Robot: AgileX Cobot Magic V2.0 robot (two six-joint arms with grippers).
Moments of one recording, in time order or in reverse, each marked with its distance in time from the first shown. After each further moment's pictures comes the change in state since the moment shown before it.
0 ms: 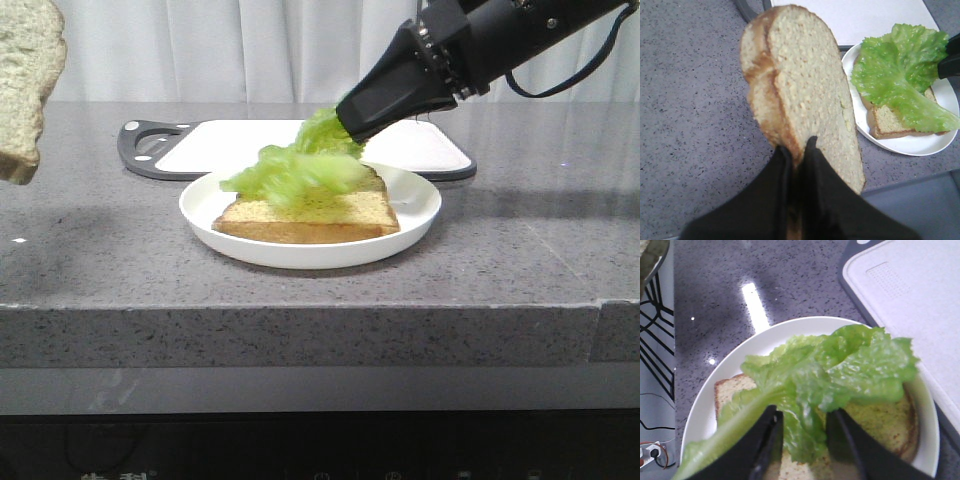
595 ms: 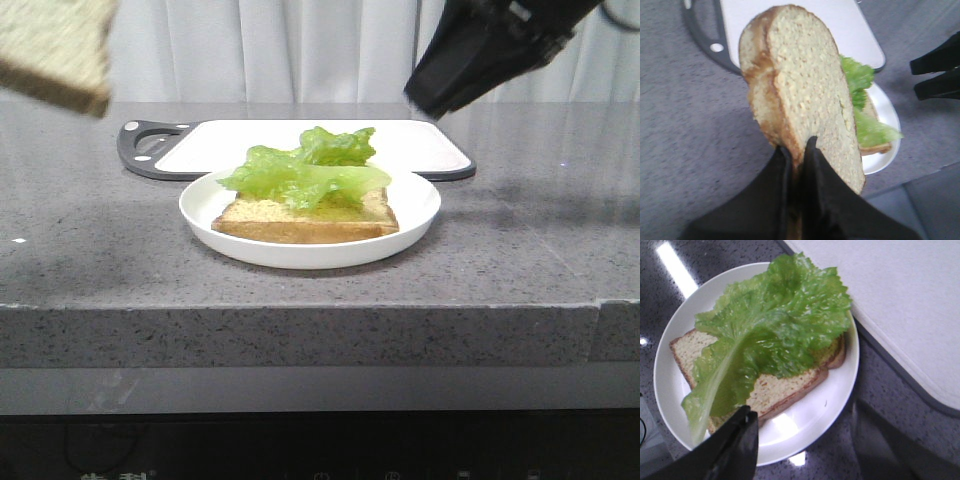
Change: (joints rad) left arm 0.000 0.020 0.000 -0.294 -0.065 0.192; right arm 0.000 -0.220 0.000 -0.441 -0.089 0.522
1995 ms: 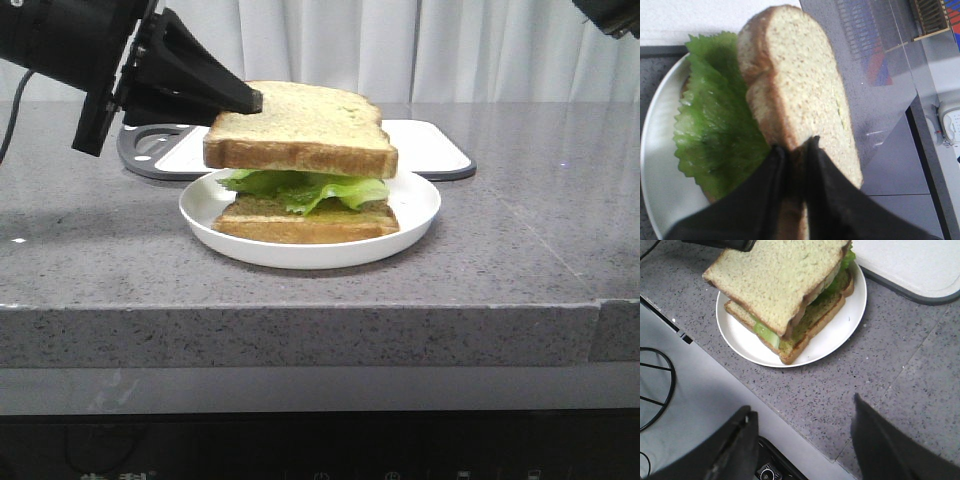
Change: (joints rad) left arm -0.016 0.813 -0.182 -0.830 0.189 0.639; right arm 0.000 -0.536 0.329 -0.135 0.000 0.312
